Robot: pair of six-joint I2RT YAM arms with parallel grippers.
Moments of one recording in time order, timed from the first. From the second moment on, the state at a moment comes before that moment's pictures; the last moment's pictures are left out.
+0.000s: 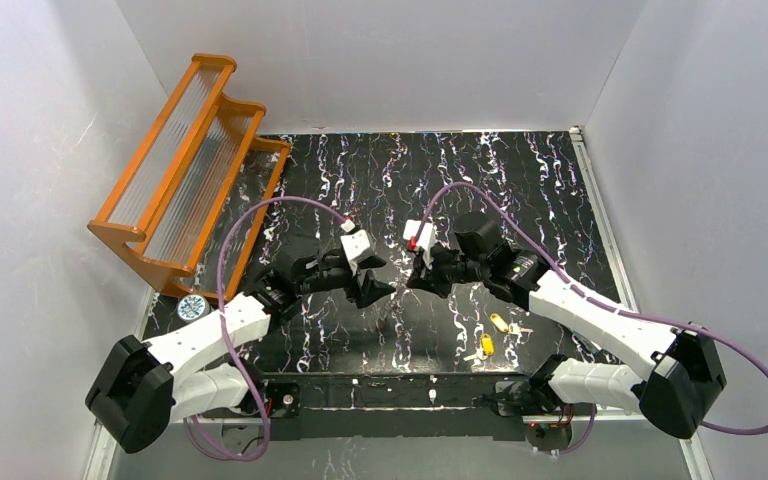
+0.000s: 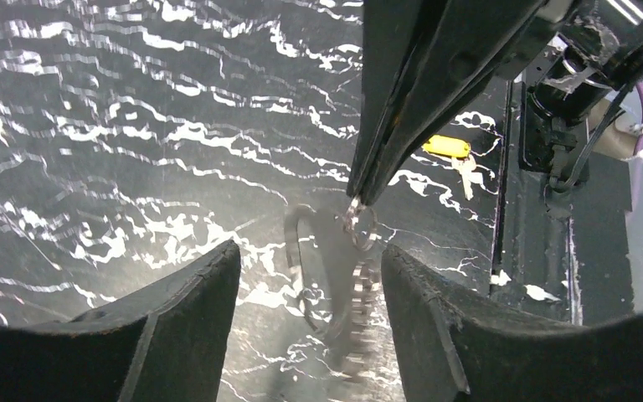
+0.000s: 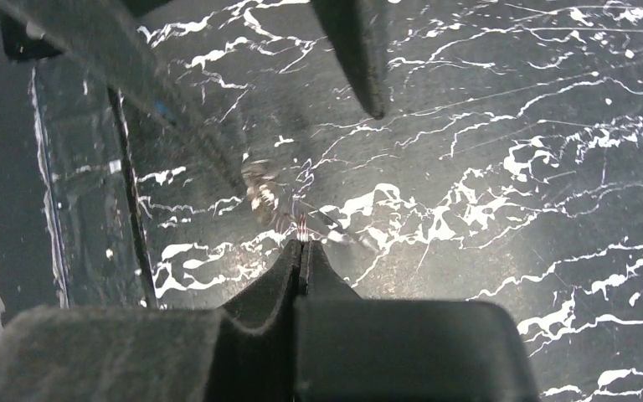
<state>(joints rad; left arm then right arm) -0.69 1.10 0.55 0.27 0.57 0.06 0.81 1.15 0.84 -0.30 -0.47 -0.27</state>
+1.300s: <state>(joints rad) -0.74 1.18 0.52 0.41 0.69 0.15 0.81 1.14 0.81 -0.27 -0.59 -0.38</state>
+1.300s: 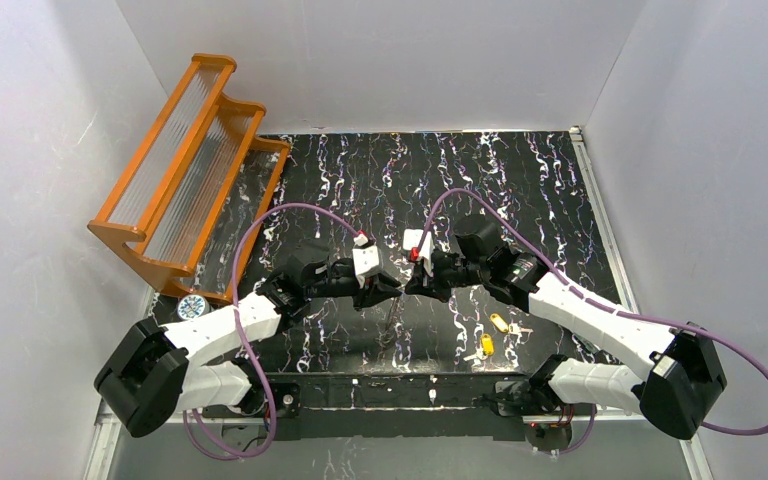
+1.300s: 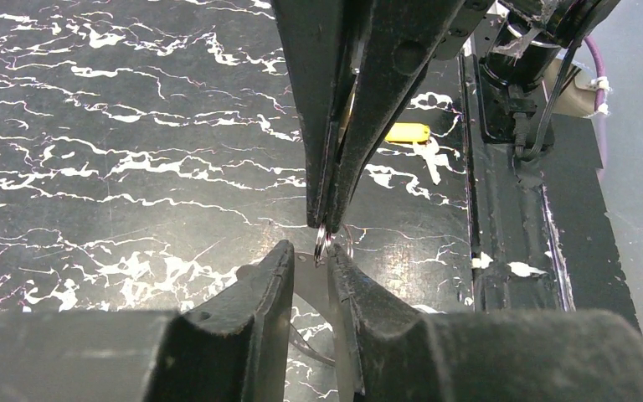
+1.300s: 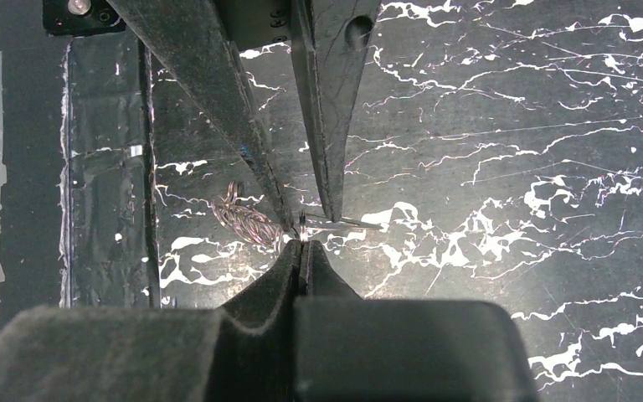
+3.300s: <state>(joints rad) -0.76 1.18 0.55 0.36 0.62 0.14 0.80 1.14 0.81 -0.26 -0.59 -0.36</state>
